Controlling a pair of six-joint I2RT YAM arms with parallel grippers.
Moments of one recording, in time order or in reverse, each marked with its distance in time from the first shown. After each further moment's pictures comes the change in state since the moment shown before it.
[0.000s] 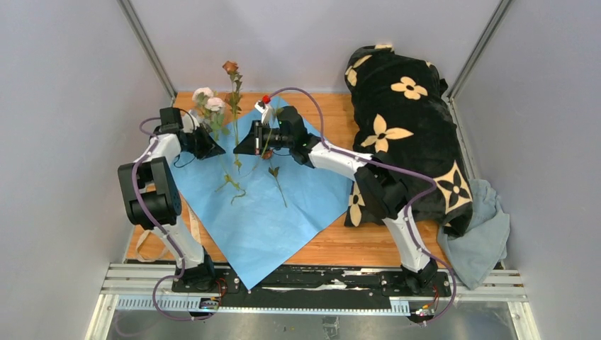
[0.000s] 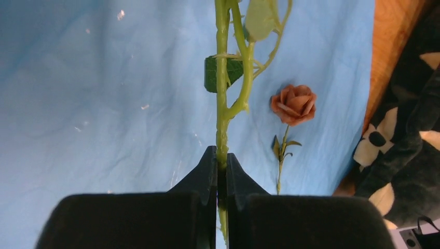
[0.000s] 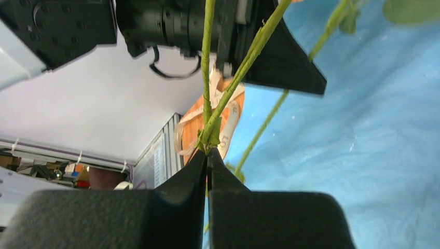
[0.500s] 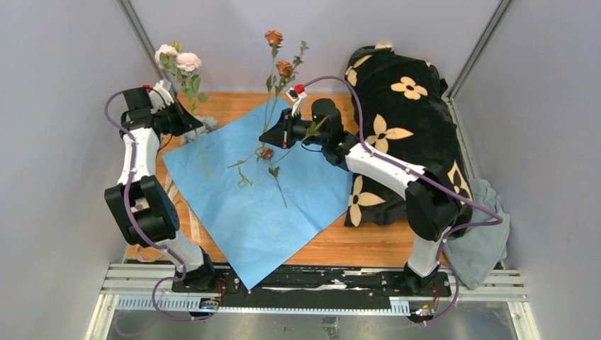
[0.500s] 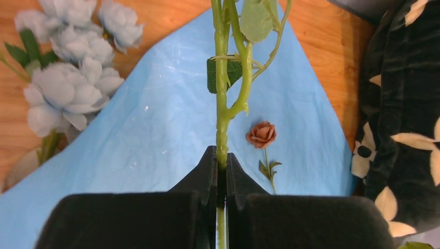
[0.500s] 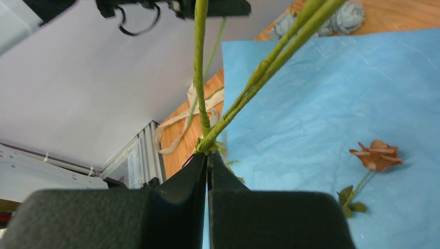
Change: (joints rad) left arm 0.112 -0.139 0.182 -0.048 0.084 0.152; right arm -0.059 -0.441 -0.341 -0.072 0.108 -0.214
